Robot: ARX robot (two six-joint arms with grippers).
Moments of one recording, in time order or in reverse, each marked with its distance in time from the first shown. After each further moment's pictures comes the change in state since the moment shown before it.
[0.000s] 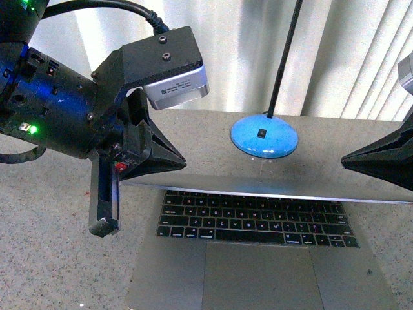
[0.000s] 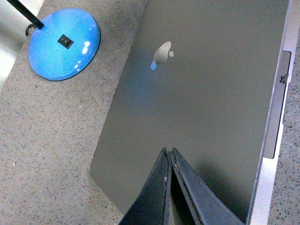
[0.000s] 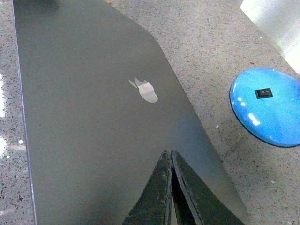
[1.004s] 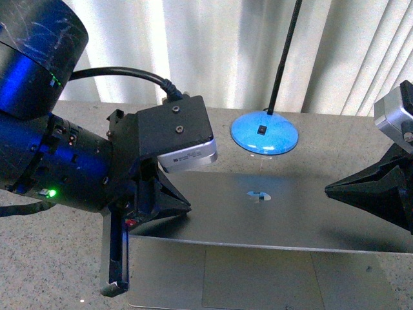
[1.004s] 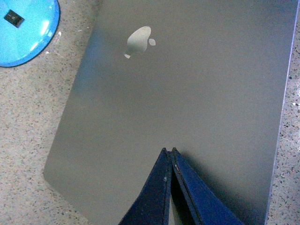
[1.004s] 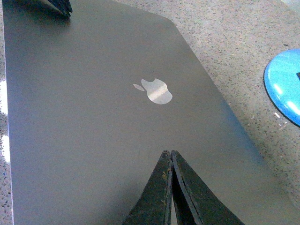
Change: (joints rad) left arm -0.041 0.067 -0.106 0.112 -0.017 -0.005; right arm 0.031 0.081 -0.089 0.154 -0.008 0.071
